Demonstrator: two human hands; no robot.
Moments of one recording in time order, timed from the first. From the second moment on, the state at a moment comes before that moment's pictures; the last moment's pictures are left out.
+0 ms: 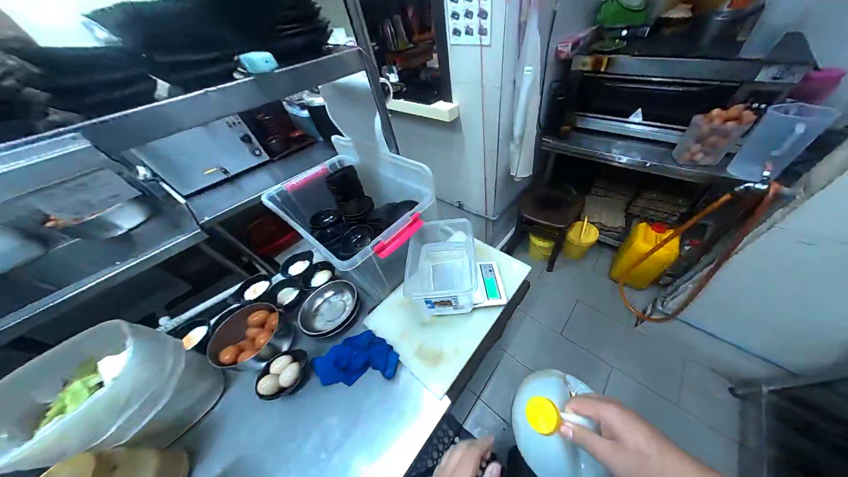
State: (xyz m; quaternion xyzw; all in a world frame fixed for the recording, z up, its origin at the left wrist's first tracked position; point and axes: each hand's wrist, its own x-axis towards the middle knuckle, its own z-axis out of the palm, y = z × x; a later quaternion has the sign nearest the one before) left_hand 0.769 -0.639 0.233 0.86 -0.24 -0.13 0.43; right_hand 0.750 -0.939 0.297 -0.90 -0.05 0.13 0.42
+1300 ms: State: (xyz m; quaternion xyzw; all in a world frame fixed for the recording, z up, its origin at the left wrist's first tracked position) left_hand 1.003 -0.875 0.151 0.57 0.41 -0.12 0.71; right_hand 0.994 -1.188 0.318 -0.91 -0.05 0.13 0.39
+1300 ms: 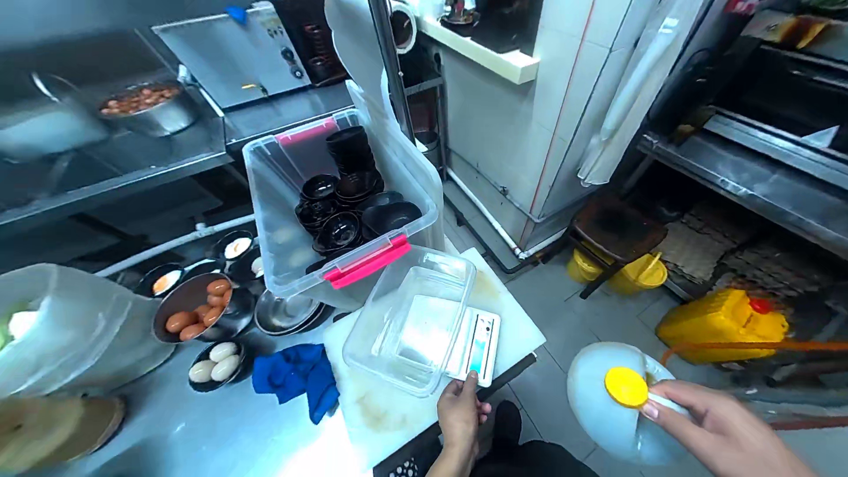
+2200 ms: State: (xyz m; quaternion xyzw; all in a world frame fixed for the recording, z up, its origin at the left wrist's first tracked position) left_hand 0.945 -0.783 0.148 0.68 0.39 -0.10 0.61; right_hand 1.030 -1.208 0.299 -0.89 -0.07 0.16 0.42
